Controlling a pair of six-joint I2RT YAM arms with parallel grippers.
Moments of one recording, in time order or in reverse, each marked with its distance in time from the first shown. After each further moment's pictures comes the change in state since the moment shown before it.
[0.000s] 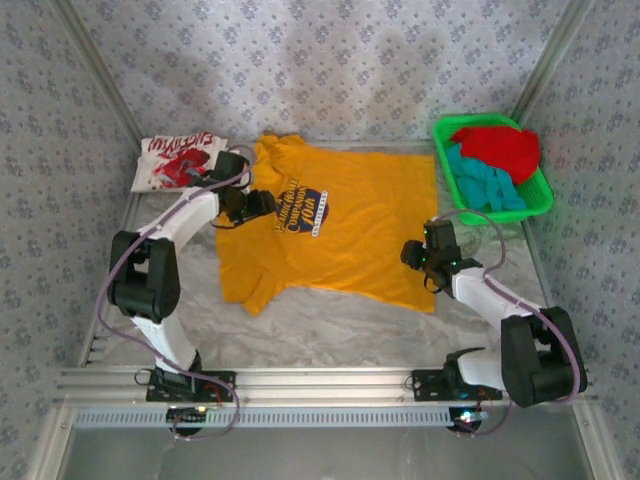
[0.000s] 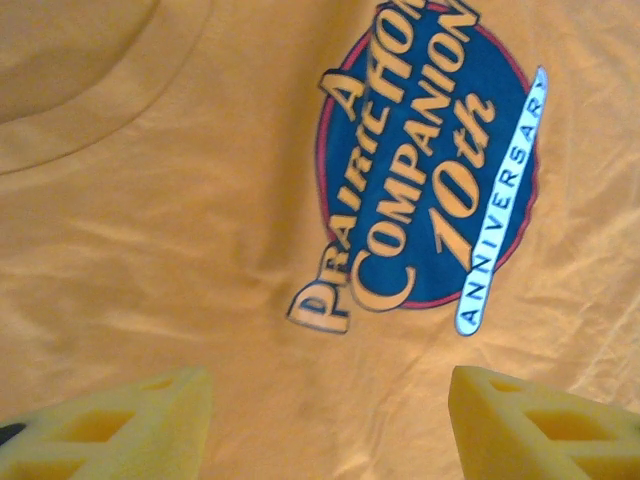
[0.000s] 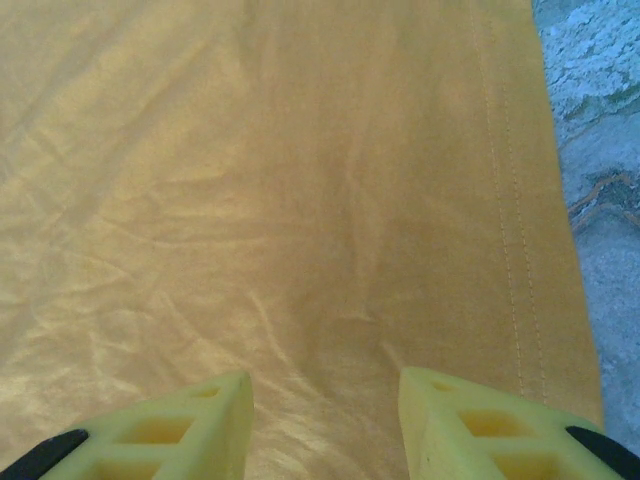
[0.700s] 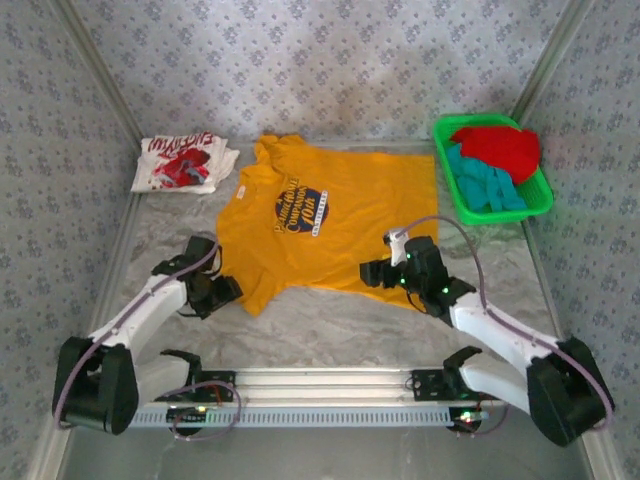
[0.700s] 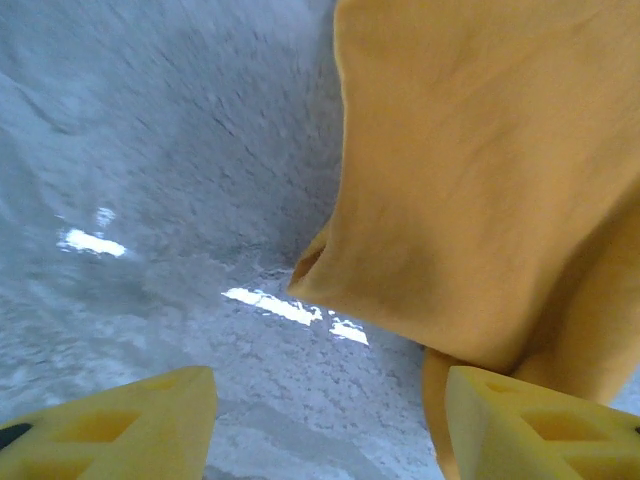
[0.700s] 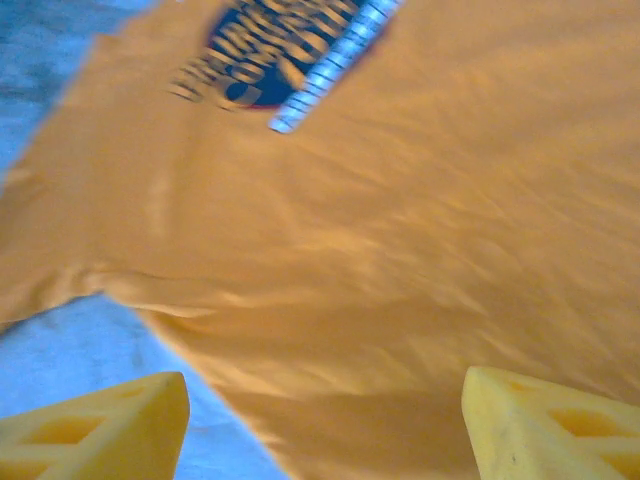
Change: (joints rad) left arm 0.026 -0.615 -0.756 -0.142 -0.096 -0.219; right arm 0.296 -0.232 -0.115 0.152 -0.211 -0.257
